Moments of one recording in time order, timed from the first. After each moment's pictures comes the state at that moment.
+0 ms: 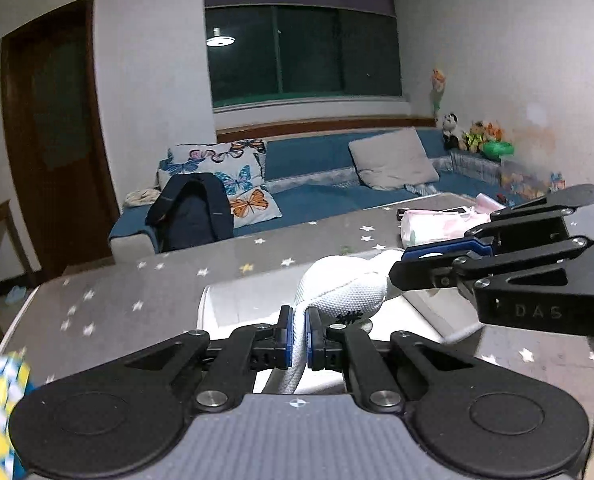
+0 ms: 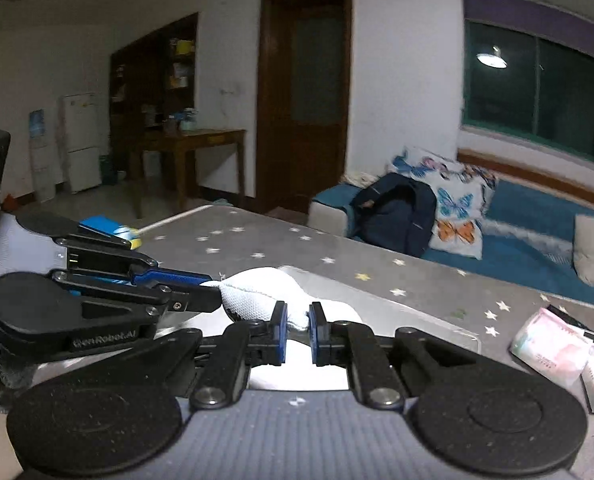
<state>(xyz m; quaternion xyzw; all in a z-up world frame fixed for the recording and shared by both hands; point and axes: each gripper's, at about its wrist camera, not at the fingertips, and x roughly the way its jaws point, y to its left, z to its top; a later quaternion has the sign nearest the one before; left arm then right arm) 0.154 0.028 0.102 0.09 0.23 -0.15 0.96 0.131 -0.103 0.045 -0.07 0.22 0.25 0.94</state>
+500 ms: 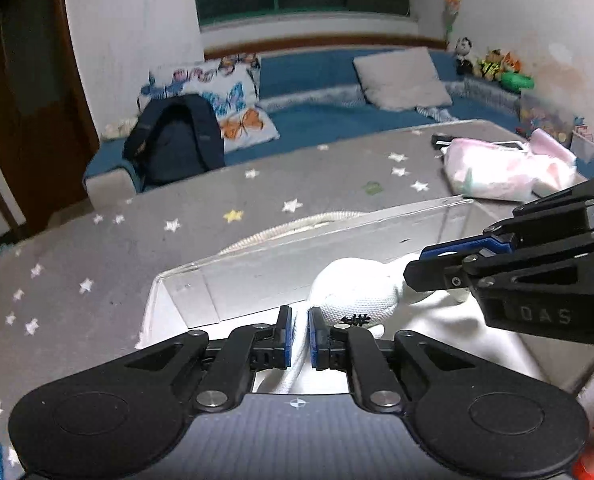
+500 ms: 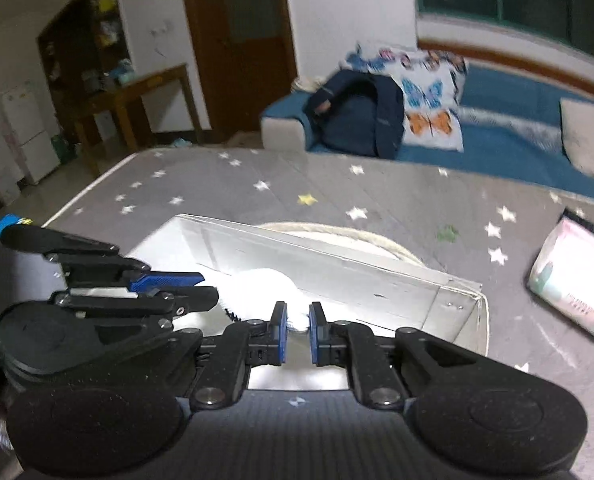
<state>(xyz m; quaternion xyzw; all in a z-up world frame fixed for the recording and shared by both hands) 0.297 0.003 0.034 0.10 0.36 -0.14 0.92 0.283 -0.119 -0.030 -0.01 0.37 0.20 0.91</state>
